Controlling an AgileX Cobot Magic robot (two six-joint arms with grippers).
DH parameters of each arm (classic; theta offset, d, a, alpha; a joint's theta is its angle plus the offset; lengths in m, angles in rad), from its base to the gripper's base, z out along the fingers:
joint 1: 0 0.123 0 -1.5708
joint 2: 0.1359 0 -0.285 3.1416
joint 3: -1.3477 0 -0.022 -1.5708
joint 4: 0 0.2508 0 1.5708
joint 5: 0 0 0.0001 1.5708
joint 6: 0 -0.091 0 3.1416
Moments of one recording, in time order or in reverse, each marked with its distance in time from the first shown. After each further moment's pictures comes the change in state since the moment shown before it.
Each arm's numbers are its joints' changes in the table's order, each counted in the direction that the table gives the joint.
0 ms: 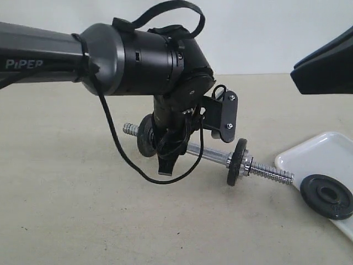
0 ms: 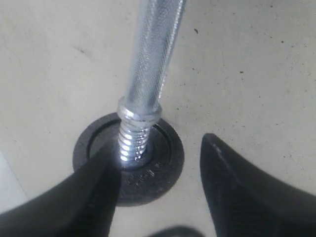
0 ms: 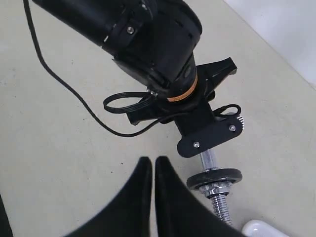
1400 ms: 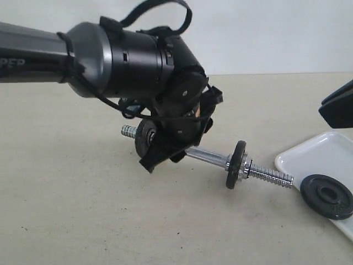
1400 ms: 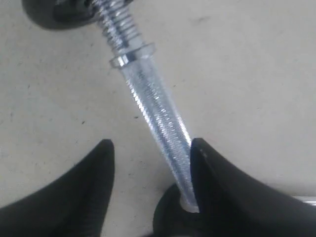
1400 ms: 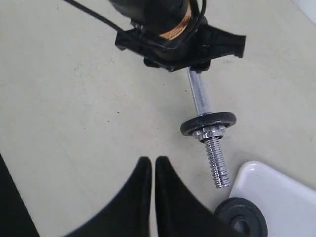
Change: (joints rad) left arm 0.002 -0.031 -0.064 -0.124 0.161 2.429; right arm 0.000 0.000 0.000 -0.146 -0.129 -0.104
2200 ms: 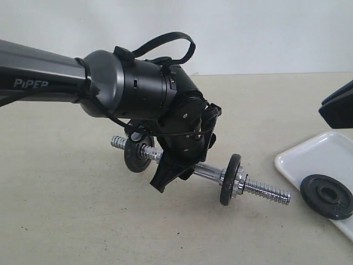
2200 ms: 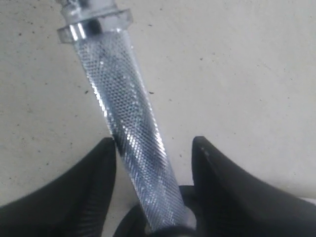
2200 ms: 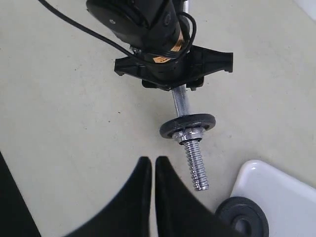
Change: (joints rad) left arm 0.007 0.048 -0.056 -0.073 0.119 0.074; right arm 0.000 0.000 0.000 0.000 0.000 -0.008
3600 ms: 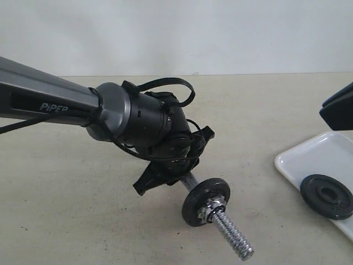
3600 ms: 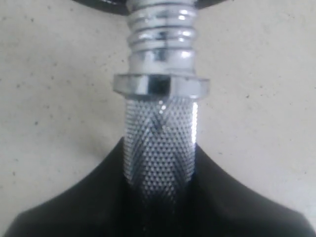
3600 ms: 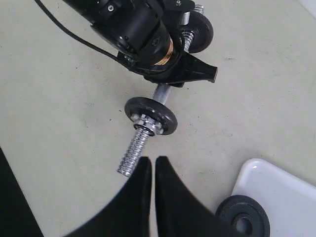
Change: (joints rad) left arm 0.020 0.066 -0.094 0.234 0.113 -0.035; right arm 0.000 0.000 0.000 0.000 -0.006 0.000
